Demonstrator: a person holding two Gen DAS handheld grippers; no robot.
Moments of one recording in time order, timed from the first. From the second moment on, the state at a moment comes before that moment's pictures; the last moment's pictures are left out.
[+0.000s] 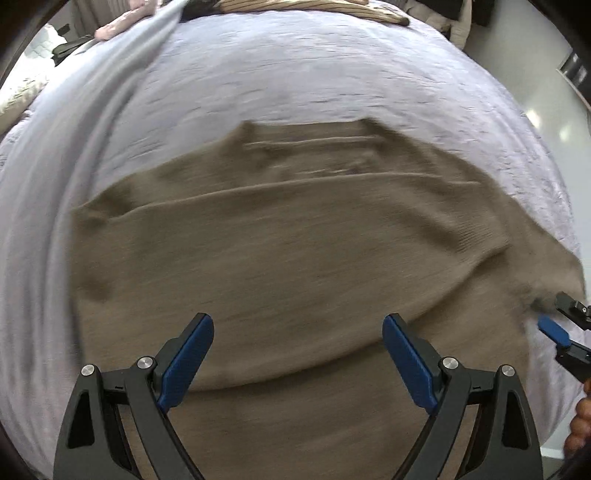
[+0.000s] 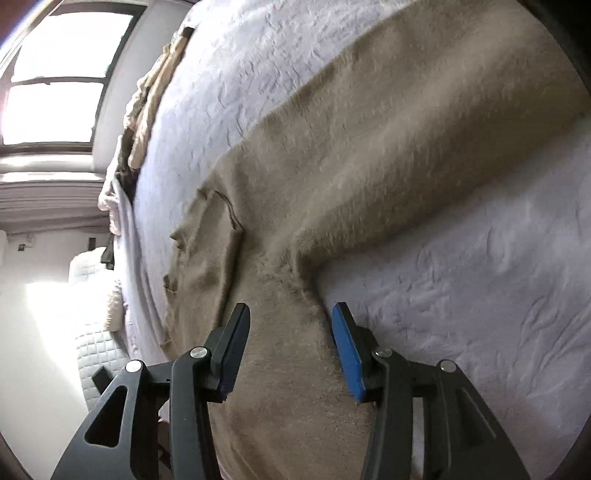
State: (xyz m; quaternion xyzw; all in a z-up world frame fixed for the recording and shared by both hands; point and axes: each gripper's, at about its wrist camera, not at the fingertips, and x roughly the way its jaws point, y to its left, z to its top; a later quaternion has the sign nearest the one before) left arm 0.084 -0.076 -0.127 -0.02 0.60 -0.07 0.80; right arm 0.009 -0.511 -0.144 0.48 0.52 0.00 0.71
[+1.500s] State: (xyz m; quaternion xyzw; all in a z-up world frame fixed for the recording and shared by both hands) left arm 0.096 -0.214 -0.139 0.04 0.57 -0.12 0.81; right arm -0.094 -0.720 -0.144 0.63 0.28 -0.22 0.69
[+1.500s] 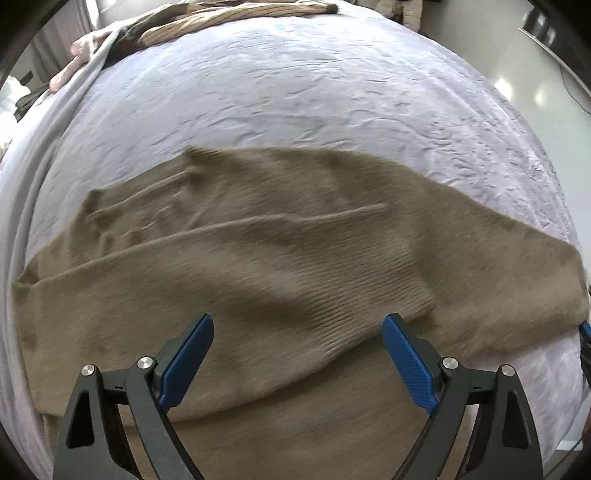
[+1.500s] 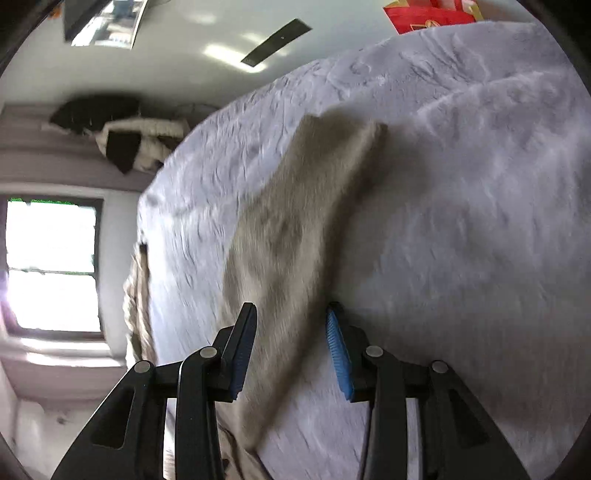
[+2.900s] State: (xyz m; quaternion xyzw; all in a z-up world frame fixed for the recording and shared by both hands) left arm 0.054 0.054 -0.115 -0.18 0.55 -0.10 0.81; right arm 0.141 -0.332 -0.150 0.38 0.53 0.15 0.74
